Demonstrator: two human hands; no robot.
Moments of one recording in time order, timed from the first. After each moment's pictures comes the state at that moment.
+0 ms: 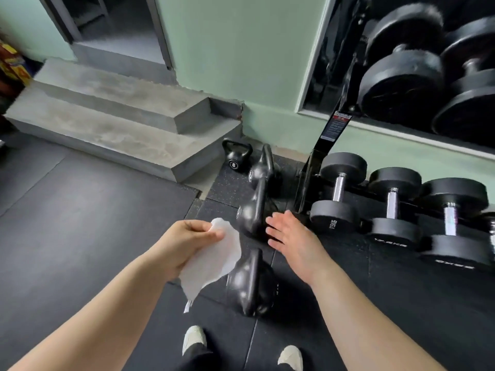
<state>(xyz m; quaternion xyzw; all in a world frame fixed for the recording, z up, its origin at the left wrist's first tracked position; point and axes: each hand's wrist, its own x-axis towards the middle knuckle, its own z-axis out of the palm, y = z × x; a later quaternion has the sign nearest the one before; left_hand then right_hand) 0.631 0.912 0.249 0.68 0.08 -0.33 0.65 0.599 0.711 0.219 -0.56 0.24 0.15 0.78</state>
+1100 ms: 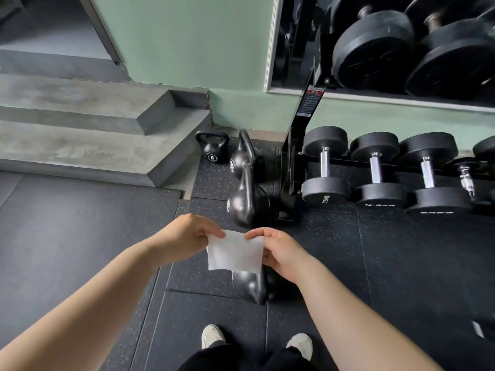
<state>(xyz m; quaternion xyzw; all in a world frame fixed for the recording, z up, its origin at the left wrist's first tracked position) 0.701 0.938 0.232 0.86 -0.26 -0.31 0.31 0.612 0.768 0.198 -0.55 0.28 0.20 0.76</state>
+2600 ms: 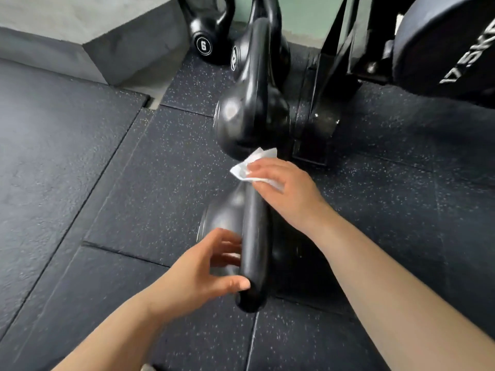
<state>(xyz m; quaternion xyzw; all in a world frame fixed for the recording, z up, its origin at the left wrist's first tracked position) 0.593 0.880 -0.262 0.73 -0.13 -0.38 0.55 0.633 0.697 -0.251 -0.88 0.00 -0.01 0.47</state>
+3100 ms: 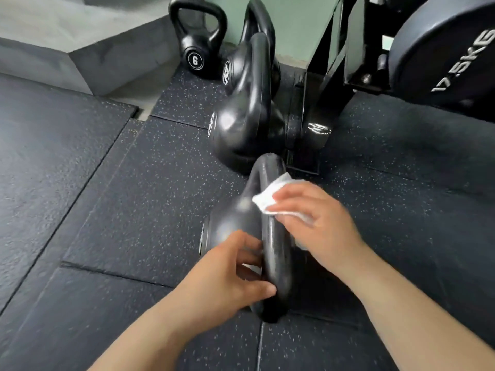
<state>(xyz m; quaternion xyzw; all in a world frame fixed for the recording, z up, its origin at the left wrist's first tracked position) 0.596 0.879 -0.267 0.73 -0.13 -0.39 0.55 0.587 0.716 -0.245 -0.87 0.00 -0.05 0.50</state>
